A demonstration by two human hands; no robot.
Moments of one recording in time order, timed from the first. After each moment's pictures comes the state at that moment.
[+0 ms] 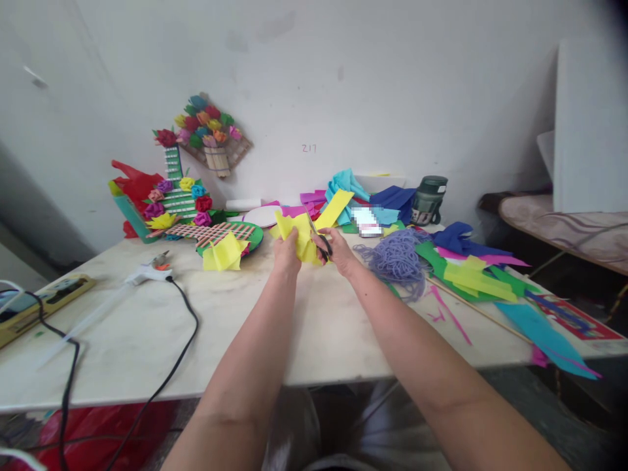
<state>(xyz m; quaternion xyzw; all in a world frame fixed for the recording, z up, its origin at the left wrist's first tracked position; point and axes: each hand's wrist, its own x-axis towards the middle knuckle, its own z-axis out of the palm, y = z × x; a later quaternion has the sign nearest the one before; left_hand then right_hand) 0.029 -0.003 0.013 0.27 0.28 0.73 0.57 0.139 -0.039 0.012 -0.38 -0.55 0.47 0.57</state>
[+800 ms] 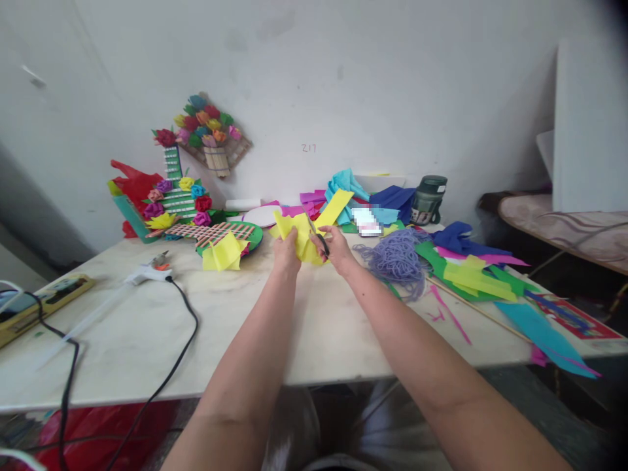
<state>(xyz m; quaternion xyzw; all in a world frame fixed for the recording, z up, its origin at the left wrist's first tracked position) 0.029 -0.005 0.014 0.25 0.28 0.73 0.56 0.132 -0.038 0.014 -0.40 -0.53 0.43 0.61</state>
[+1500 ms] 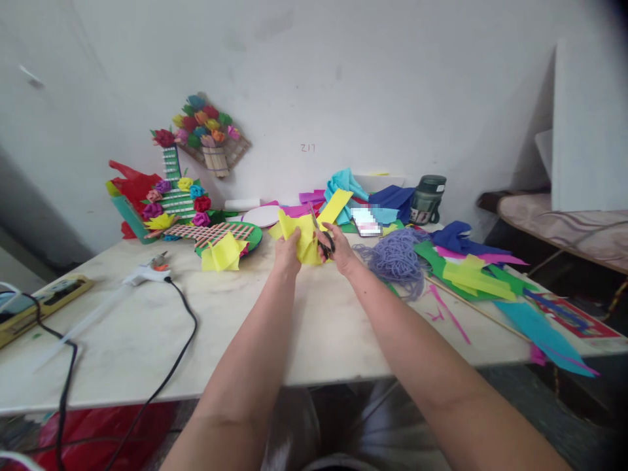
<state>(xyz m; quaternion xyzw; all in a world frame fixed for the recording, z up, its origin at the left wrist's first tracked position) 0.030 -0.008 0.012 0.30 0.26 0.70 0.60 0.141 -0.040 0.015 -0.38 -0.52 0.48 0.60</state>
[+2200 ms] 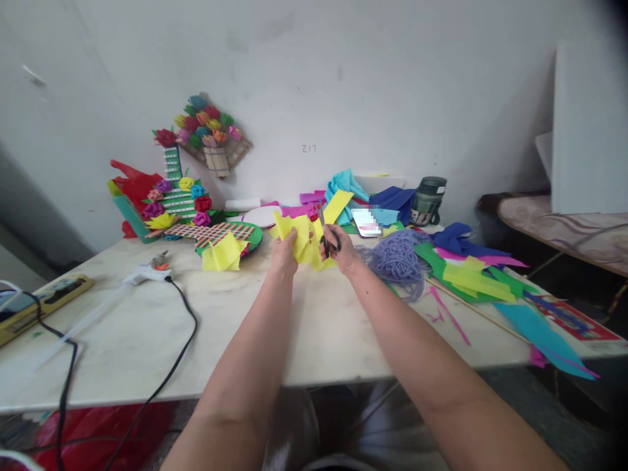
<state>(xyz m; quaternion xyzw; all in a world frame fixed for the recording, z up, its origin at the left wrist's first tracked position) 0.022 -0.006 0.013 0.30 0.26 0.70 0.60 0.145 -0.041 0.015 -0.34 -0.52 0.48 0.63</state>
